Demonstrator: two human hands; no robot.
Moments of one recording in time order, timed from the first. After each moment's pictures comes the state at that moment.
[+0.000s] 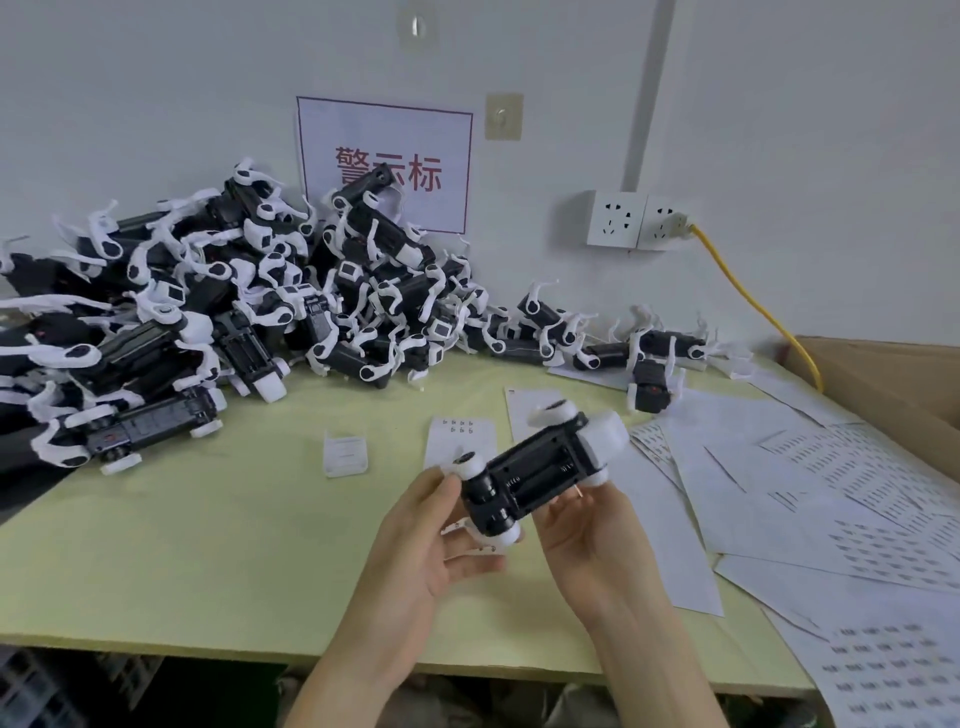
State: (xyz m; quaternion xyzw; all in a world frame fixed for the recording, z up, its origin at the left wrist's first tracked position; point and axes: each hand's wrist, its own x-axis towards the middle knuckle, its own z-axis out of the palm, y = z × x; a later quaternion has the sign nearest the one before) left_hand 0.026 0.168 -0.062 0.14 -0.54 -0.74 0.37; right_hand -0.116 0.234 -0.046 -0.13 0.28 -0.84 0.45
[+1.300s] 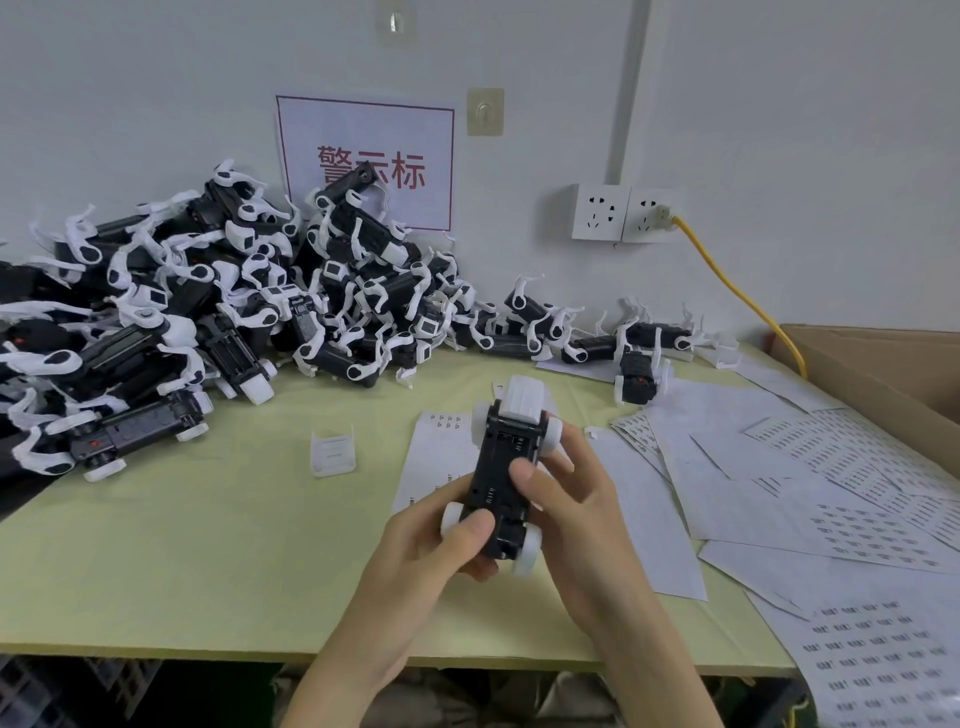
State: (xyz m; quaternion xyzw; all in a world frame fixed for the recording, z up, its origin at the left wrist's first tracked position) left_hand 0.029 0.175 -0.063 0.13 -0.66 -0.66 0.33; right_hand -0.114 0.251 -0.047 -0.40 0.45 -0.73 0.32
